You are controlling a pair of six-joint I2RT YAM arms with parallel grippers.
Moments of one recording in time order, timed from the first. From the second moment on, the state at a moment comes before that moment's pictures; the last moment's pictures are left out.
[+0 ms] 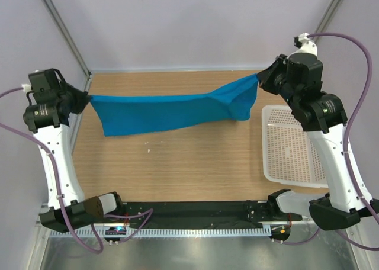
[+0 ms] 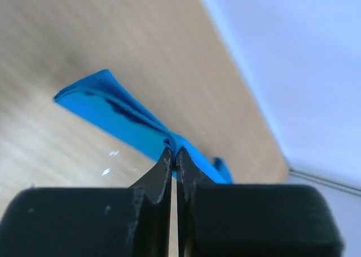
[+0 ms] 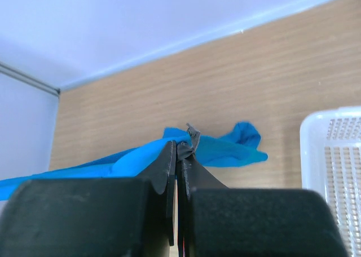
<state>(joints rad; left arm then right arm) 0.30 1.22 1.60 -1.05 0.08 -0.80 0.36 1.22 1.74 -0.86 0.24 0.55</state>
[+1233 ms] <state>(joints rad) 0.27 1.59 2.12 -0.43 0.19 -0.90 0.35 1.58 2.17 -0.23 0.32 0.26</state>
